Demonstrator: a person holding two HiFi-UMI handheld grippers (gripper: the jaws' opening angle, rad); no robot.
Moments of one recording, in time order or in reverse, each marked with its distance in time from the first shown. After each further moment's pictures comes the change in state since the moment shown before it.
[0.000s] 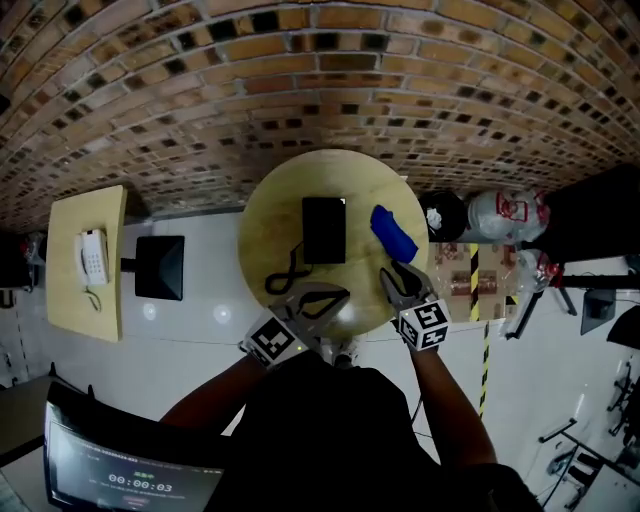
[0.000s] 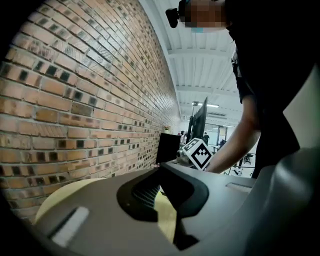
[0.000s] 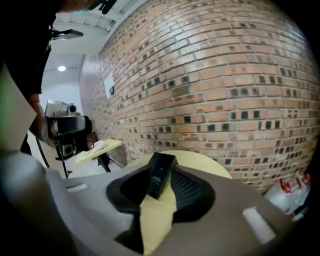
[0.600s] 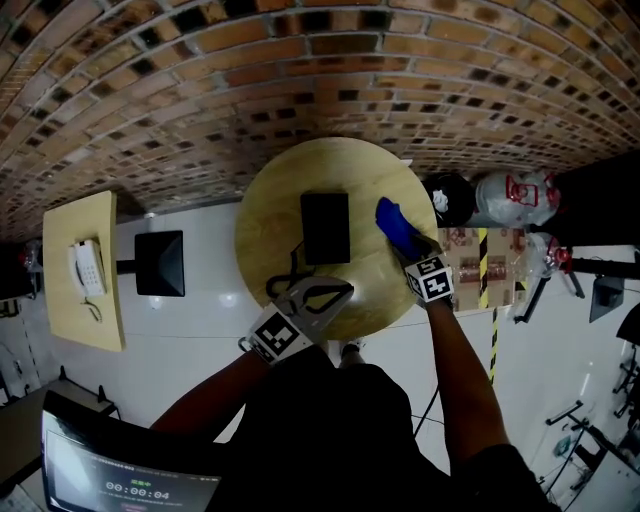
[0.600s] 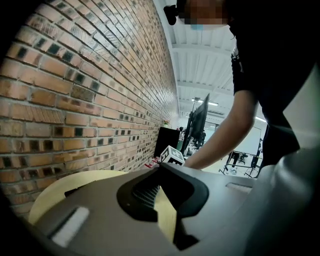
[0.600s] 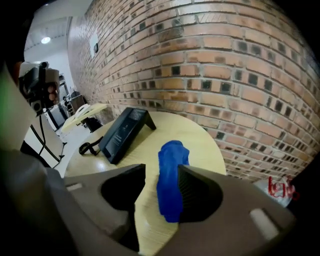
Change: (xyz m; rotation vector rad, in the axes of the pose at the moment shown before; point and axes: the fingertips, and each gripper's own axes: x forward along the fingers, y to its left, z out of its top) left arm 0.024 0.040 -0.033 -0.019 0.067 -0.055; right arm 0.087 -0.106 -0.101 -0.083 0.401 -0.056
